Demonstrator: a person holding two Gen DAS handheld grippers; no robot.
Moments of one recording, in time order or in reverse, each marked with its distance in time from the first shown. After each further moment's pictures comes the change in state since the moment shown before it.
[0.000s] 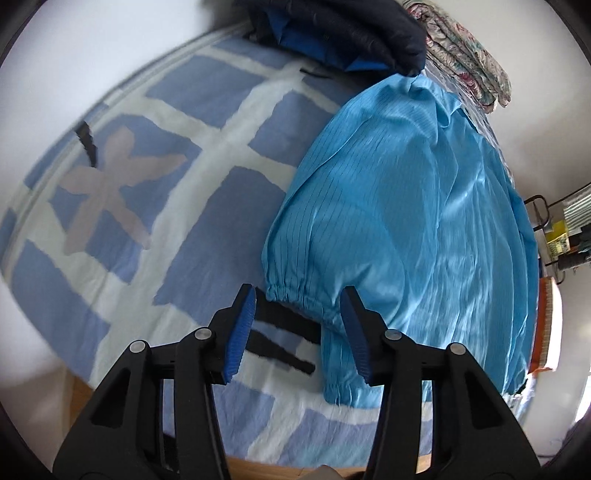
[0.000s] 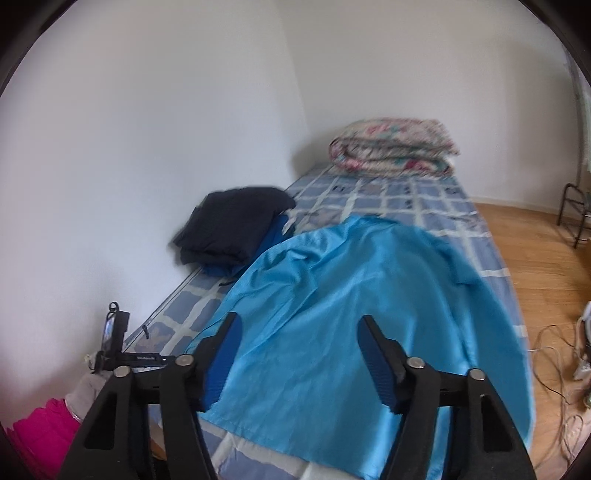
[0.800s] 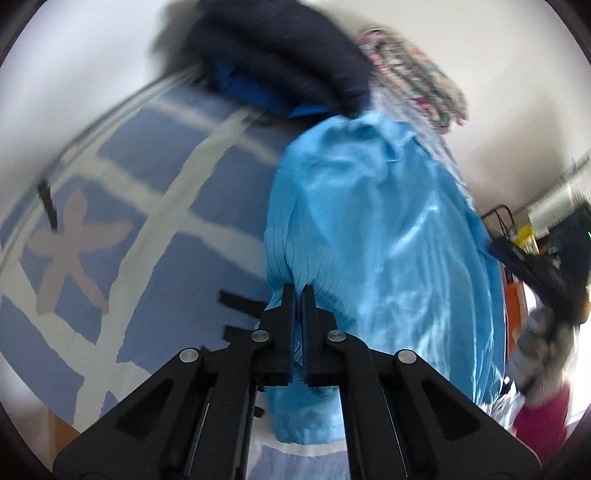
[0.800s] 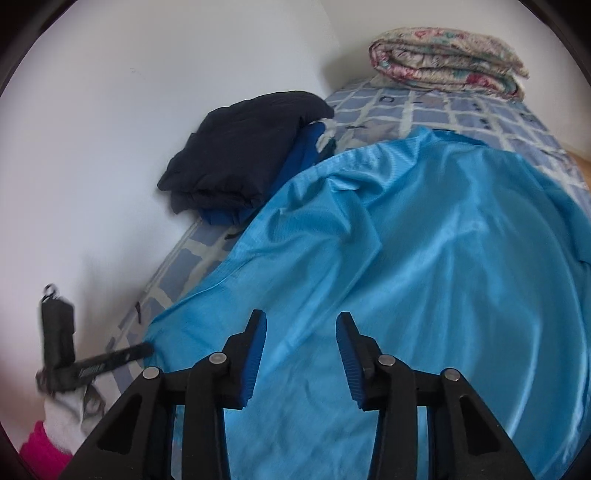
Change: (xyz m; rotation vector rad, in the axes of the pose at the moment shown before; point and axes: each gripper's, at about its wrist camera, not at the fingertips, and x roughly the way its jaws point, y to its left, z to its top) left arm -0.033 -0.039 0.021 0.108 -0.154 -0.141; right arm 0.238 0.009 0.017 0.059 0.300 0.183
